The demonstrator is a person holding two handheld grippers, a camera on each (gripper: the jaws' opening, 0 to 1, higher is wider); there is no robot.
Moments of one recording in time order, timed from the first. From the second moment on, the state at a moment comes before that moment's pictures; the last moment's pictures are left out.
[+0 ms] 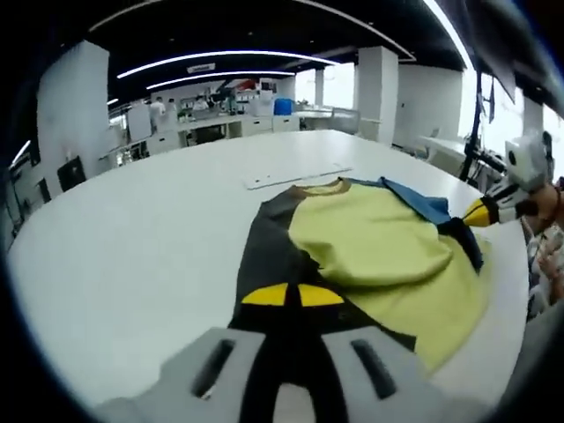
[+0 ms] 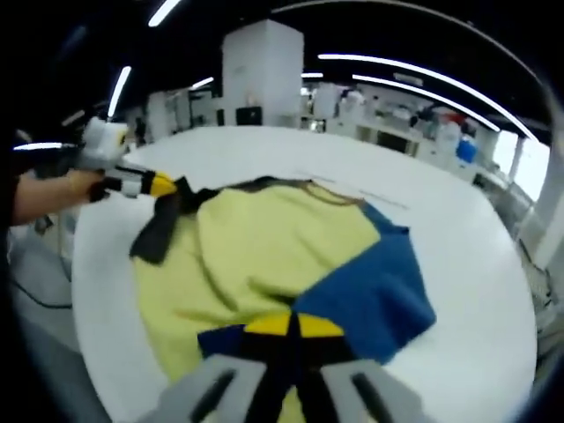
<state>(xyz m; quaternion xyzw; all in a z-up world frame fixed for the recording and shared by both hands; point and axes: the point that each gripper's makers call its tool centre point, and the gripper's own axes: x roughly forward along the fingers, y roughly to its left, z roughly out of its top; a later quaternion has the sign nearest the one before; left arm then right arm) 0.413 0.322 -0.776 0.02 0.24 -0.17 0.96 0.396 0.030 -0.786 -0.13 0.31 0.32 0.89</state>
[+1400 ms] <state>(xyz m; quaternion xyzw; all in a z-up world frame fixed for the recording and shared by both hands) 0.473 0.471 -0.828 -0.01 0.29 0.01 0.96 0.506 -0.227 -0.810 -0.14 0.38 0.03 0.91</state>
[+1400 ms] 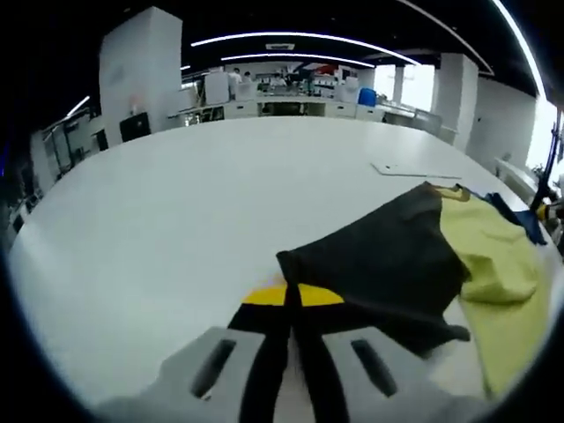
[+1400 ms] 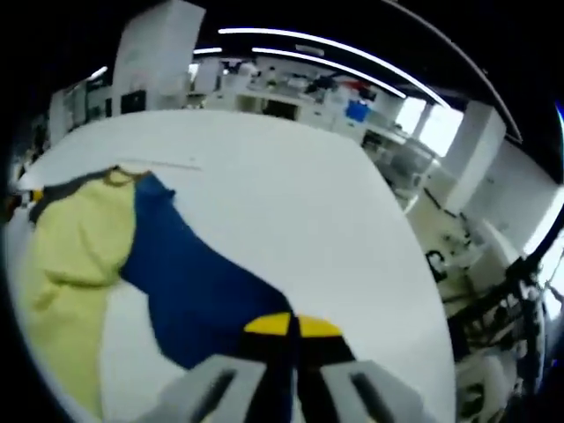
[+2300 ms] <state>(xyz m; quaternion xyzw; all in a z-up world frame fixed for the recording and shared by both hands) 0.482 0.485 -0.828 0.03 0.31 0.00 0.95 0.527 -0.258 -0.835 -0.18 0.41 0.03 0.89</state>
